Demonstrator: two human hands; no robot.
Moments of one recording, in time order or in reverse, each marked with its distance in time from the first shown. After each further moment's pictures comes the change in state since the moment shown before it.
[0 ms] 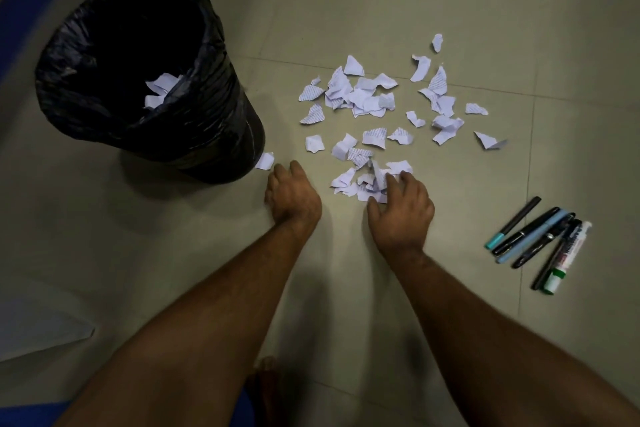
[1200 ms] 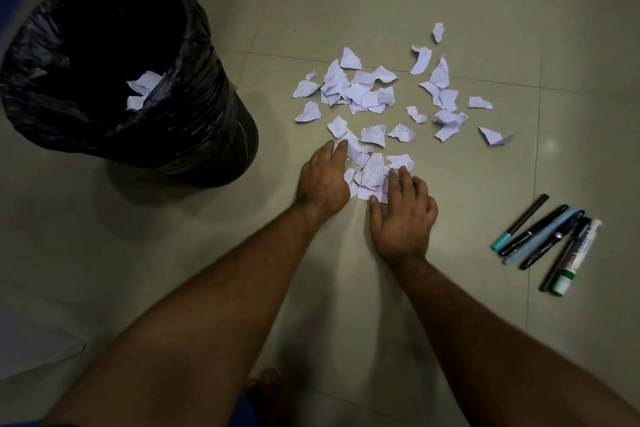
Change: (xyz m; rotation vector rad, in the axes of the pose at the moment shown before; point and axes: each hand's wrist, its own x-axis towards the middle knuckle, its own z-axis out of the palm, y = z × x) left_hand 0.023 0.036 0.004 -0.194 -0.175 0.530; right_hand -0.005 0.005 0.010 -0.058 0.044 -0.046
